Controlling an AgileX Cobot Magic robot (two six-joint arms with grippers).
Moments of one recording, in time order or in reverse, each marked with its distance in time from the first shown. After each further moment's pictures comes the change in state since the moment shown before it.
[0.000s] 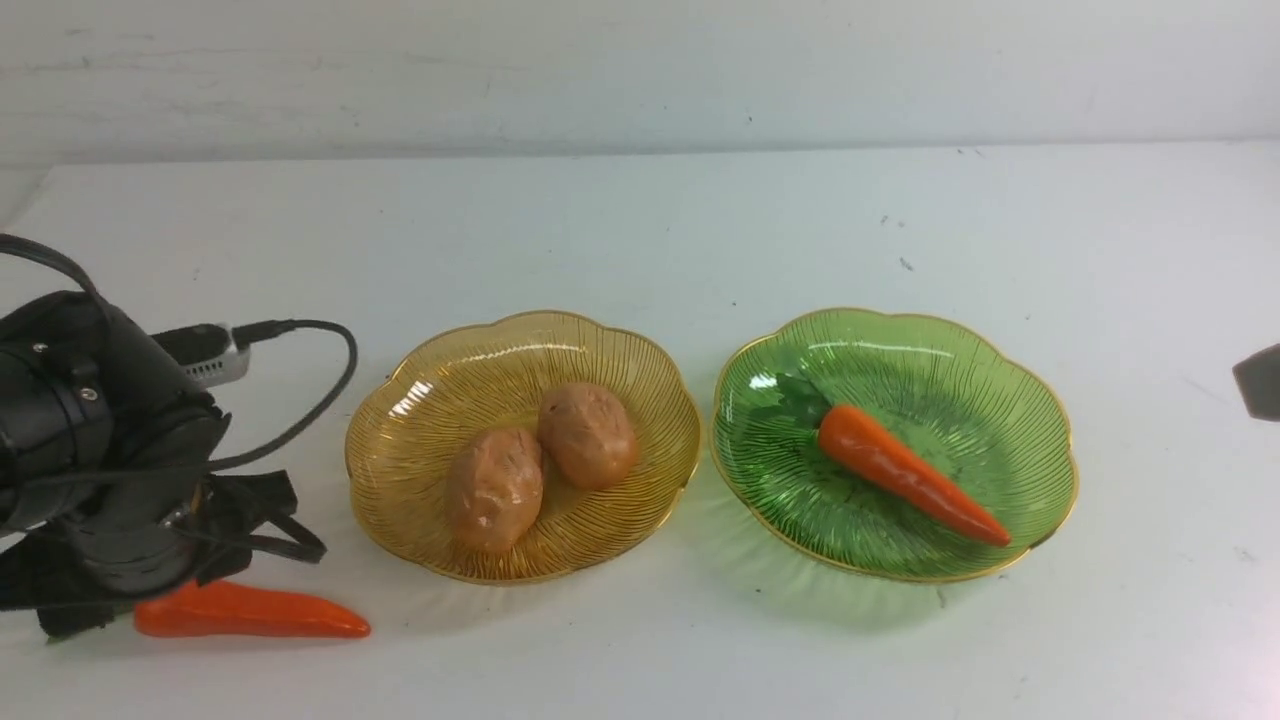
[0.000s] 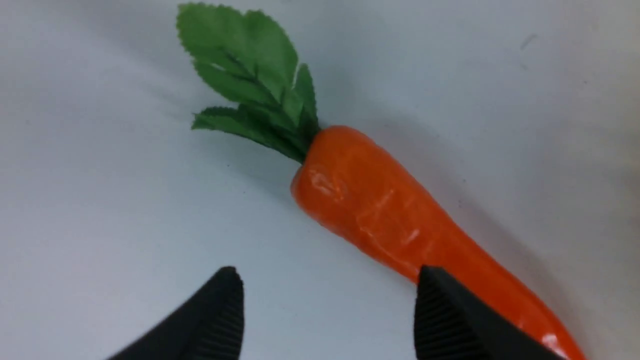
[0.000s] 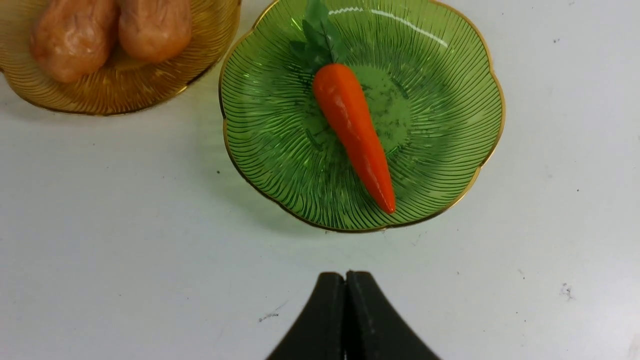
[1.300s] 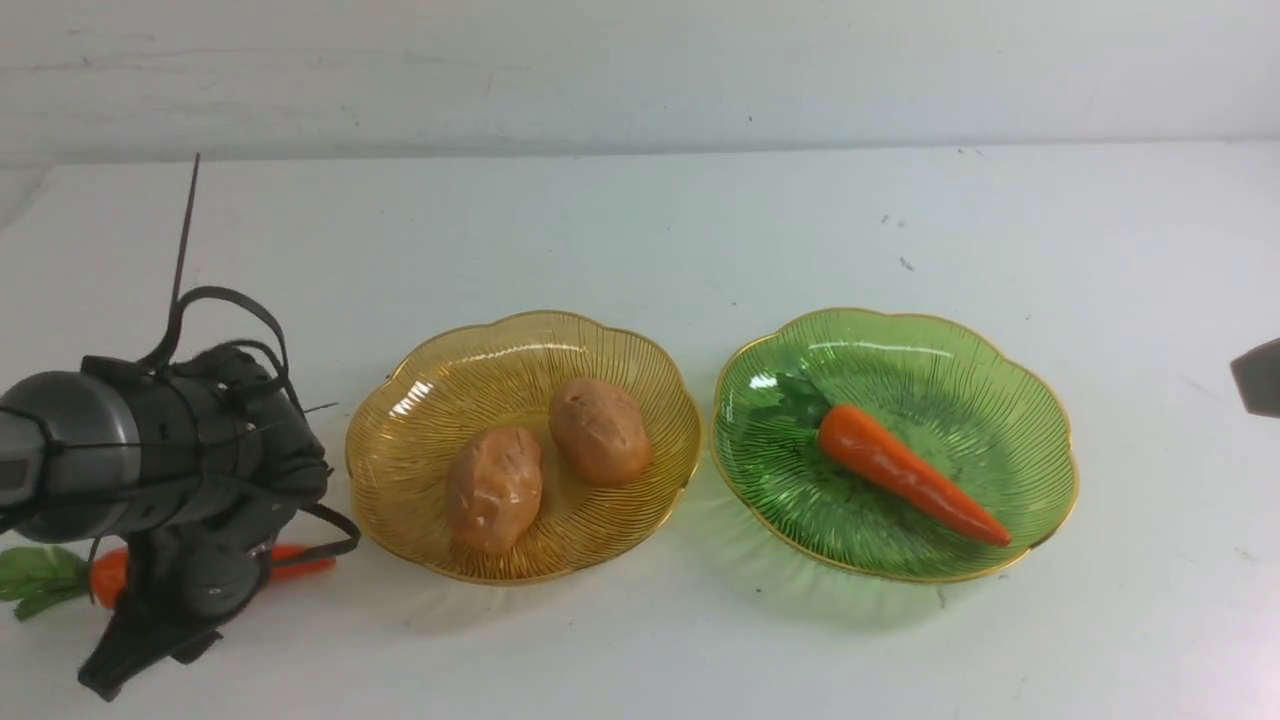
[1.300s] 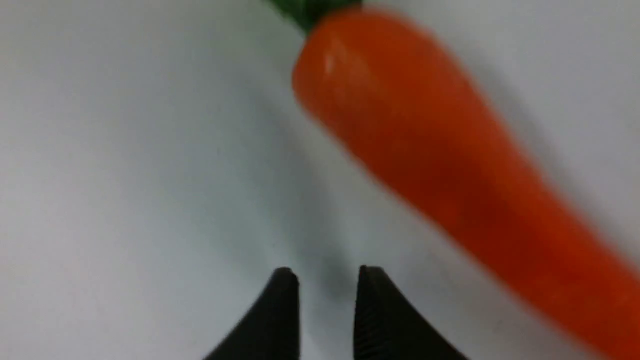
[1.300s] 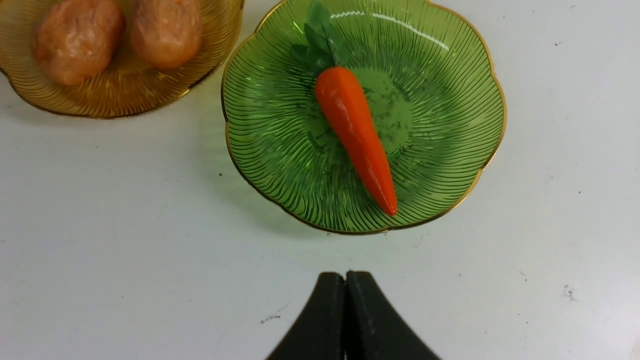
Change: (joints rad) right arm 0.000 0.000 0.000 0.002 -0.006 0.000; left arm 0.002 0.271 -0.019 0.102 -0.056 -0.695
